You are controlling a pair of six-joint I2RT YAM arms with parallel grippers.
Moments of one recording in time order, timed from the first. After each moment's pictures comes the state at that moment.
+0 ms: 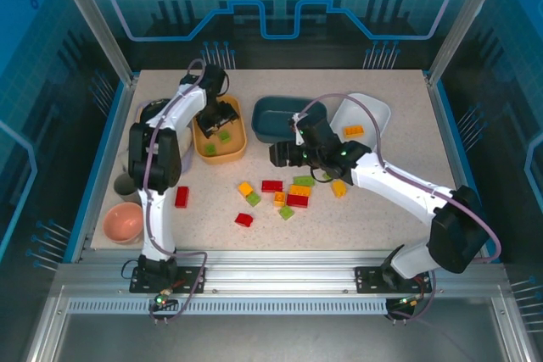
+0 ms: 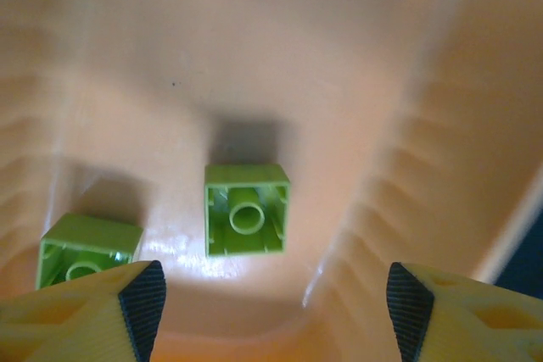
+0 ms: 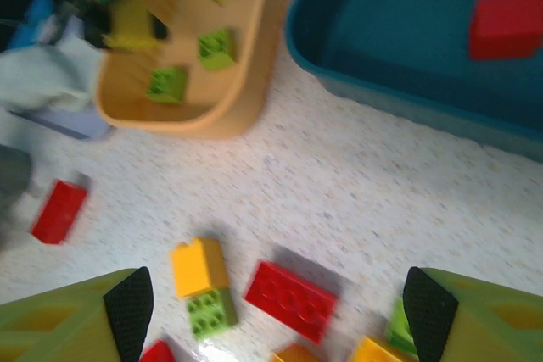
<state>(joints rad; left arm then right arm) -0.17 2.14 1.87 -1.04 0.06 -0.82 0.71 1.45 1.11 -0.43 0.01 0.48</state>
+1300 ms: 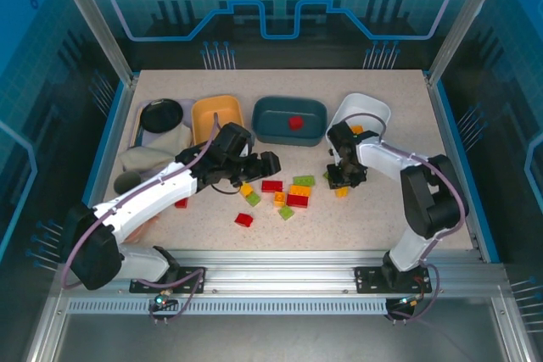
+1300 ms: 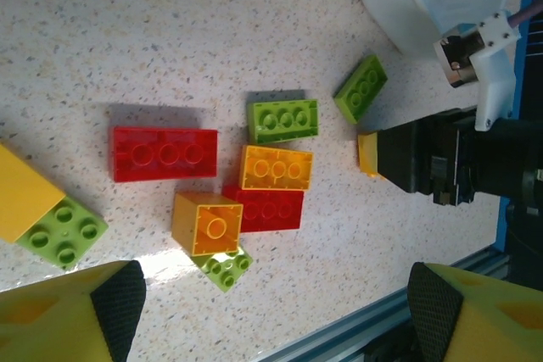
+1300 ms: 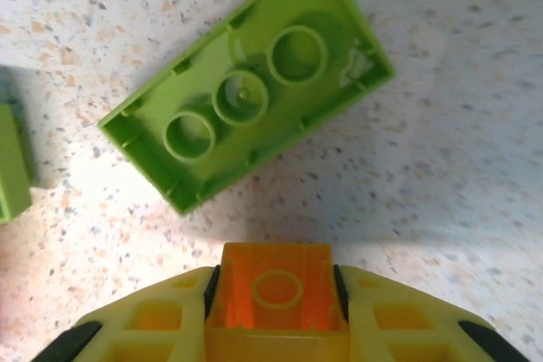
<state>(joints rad) -0.63 1.34 1.03 -0.56 0.22 -0.90 0.37 1.67 1.05 -0.85 0.00 0.26</state>
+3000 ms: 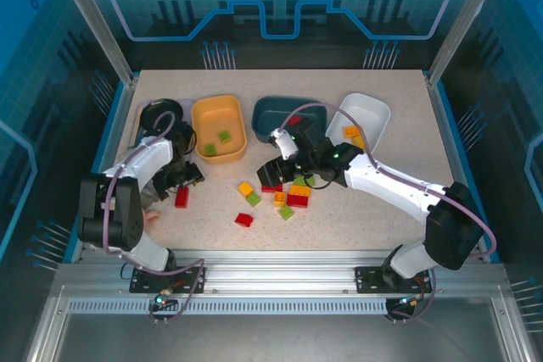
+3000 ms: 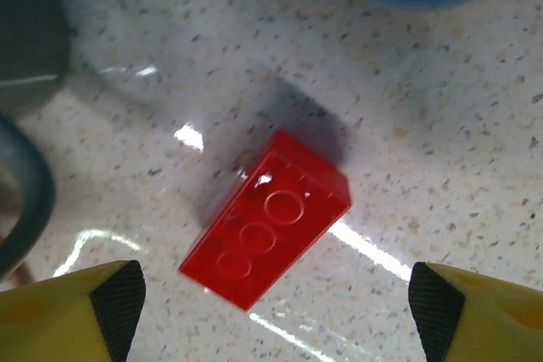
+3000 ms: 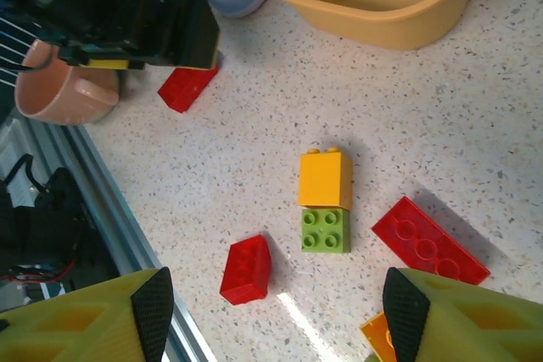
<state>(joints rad) -0.06 1.58 1.01 -1.03 -0.11 -0.70 0.76 1.49 1.12 -0.41 -0.36 0.32</state>
